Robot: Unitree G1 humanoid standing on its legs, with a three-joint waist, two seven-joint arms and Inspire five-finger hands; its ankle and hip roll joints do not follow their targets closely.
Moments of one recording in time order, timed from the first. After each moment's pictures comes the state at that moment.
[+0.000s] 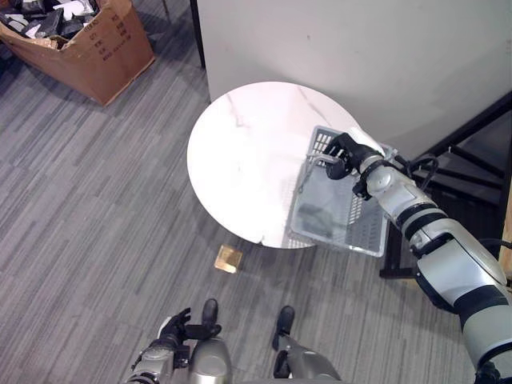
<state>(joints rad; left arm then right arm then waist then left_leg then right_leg) -0.11 0.26 -0.23 1.19 -0.32 -0.06 0.02 -1.05 -0.54 0.69 1.07 -0.05 0.02 -0.03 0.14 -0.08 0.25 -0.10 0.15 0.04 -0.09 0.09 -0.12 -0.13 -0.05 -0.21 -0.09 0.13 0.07</state>
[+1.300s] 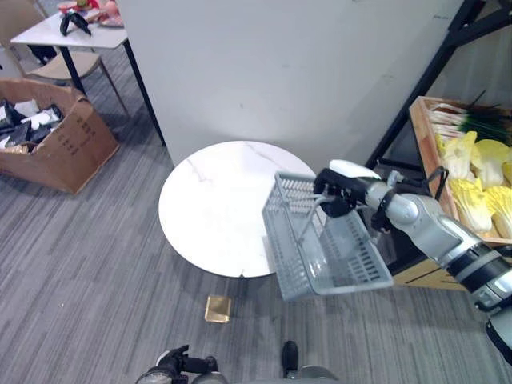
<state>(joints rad) -0.02 0.22 -0.16 1.22 -0.19 0.05 -0.03 -0.61 -0.96 0.63 0.24 -0.12 0.10 0.26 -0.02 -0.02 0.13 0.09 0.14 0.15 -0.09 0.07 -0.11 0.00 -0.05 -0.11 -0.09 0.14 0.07</state>
